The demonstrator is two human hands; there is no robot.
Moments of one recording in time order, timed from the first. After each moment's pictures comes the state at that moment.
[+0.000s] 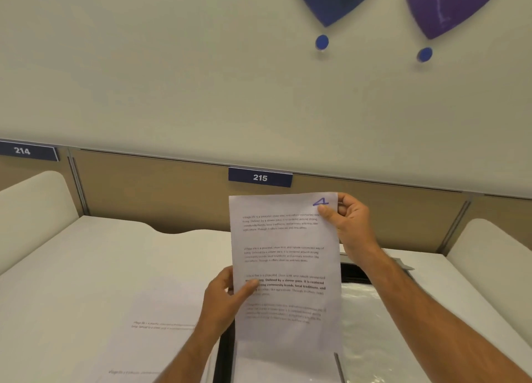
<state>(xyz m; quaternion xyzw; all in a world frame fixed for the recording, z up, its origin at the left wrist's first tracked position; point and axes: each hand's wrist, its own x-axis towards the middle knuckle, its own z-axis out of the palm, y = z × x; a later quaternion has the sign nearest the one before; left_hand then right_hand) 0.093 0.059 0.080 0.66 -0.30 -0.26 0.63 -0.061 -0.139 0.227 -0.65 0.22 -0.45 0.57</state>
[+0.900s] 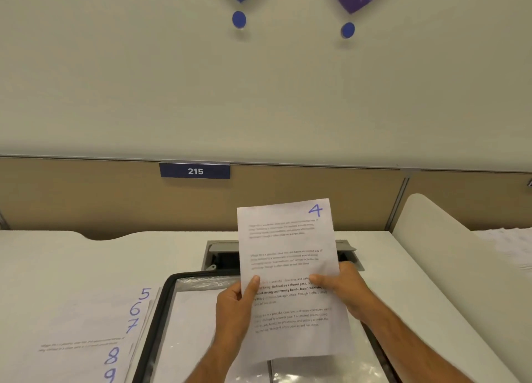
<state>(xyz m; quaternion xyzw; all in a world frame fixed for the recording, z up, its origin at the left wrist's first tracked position) -0.058 -0.055 0.073 0.64 -0.22 -0.32 0.66 -0.234 -0.218 0.109 -0.64 0.37 -0.26 0.63</state>
